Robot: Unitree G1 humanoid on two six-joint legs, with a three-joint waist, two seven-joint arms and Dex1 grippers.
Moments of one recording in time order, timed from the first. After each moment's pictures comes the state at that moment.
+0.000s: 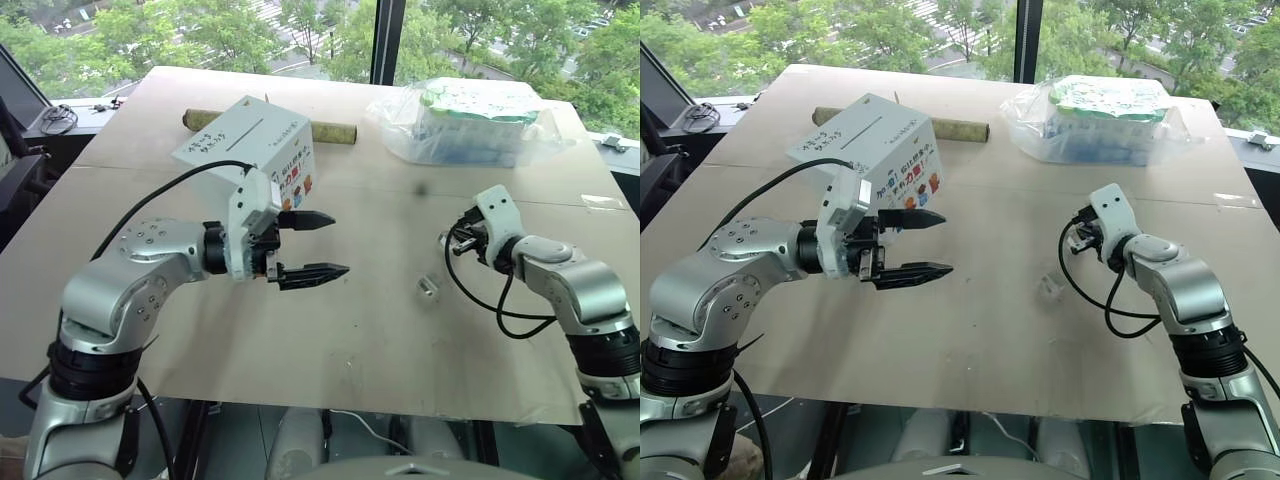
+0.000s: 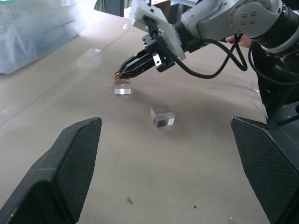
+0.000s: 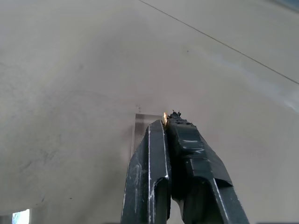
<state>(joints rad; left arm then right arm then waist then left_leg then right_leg) -0.42 0.77 0.07 -0.43 -0.72 0.78 -1.01 -0.46 -0.57 0.04 -0.20 0.33 0.98 0.35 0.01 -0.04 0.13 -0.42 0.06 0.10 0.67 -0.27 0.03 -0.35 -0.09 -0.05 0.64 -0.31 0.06</state>
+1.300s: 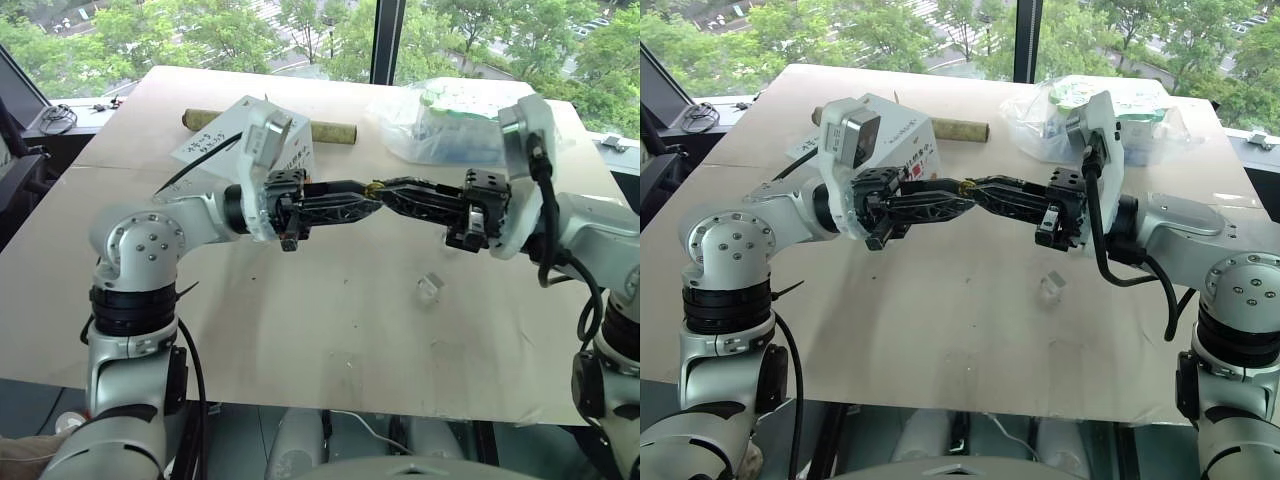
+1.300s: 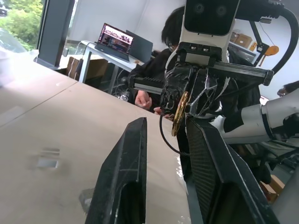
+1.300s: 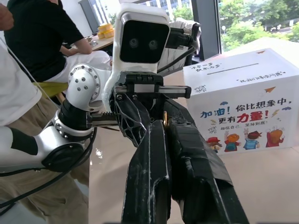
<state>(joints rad) -0.73 0.60 0.10 -0.22 -1.08 1.08 -0.95 -0.69 -0.56 -0.17 -0.57 1.43 1.14 0.24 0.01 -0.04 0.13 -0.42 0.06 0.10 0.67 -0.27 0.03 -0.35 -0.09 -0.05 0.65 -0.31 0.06</state>
